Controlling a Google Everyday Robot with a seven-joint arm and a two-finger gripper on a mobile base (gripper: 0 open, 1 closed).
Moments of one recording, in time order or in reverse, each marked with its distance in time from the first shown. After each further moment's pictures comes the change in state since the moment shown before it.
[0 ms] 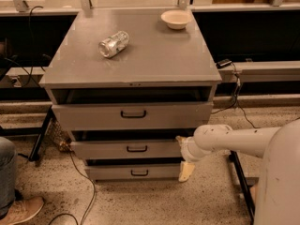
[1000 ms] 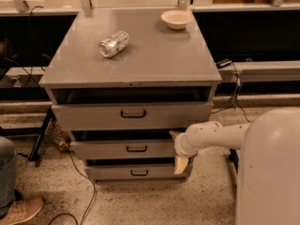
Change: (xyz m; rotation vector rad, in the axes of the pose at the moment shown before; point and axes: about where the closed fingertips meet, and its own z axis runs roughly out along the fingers) arm -0.011 -0.029 0.021 0.064 0.019 -0.092
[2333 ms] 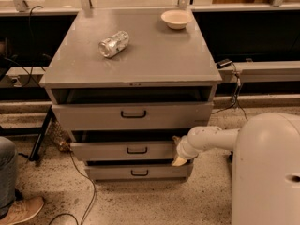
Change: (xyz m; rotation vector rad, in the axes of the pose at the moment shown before) arm 0.027 0.000 0.043 -0.012 -0.023 0.118
